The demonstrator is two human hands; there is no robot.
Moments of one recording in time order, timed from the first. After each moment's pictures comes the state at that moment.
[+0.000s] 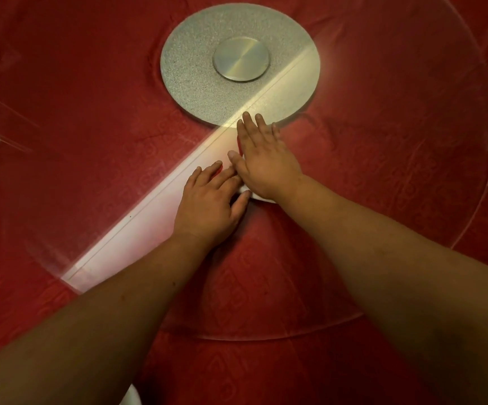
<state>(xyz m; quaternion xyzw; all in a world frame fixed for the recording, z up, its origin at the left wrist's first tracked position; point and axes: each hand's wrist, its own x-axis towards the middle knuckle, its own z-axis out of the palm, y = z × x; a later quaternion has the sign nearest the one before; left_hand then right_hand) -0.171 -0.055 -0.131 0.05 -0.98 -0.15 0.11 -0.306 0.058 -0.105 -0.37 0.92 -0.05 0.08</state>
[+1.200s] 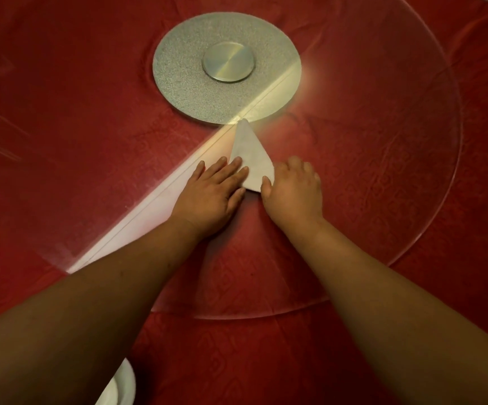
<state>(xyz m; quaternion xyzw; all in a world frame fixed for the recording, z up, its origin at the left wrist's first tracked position) -0.168 -0.043 -0.116 -0.03 -0.99 -0.15 -0.01 -0.233 0.136 -0.086 -0.17 0.98 -0.06 -0.01</state>
